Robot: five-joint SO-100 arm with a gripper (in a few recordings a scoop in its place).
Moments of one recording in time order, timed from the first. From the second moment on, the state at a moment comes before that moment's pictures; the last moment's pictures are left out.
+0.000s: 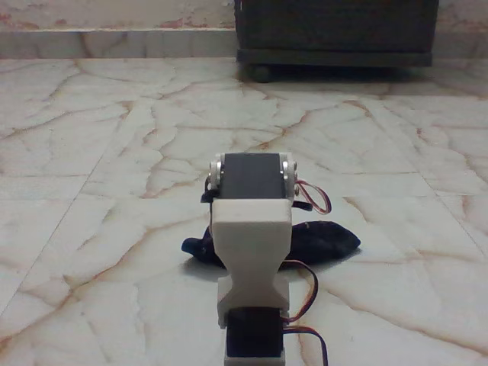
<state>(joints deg) 0.4 117.0 145.5 -3.8 -67.8</state>
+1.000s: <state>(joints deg) 3.8 57.0 67.0 54.3 -2.7</state>
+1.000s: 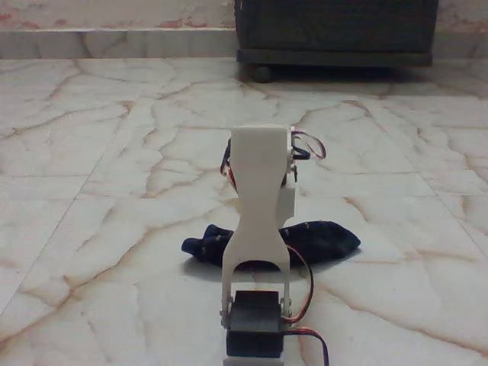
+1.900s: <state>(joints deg) 3.4 23.0 40.5 45.2 -3.8</state>
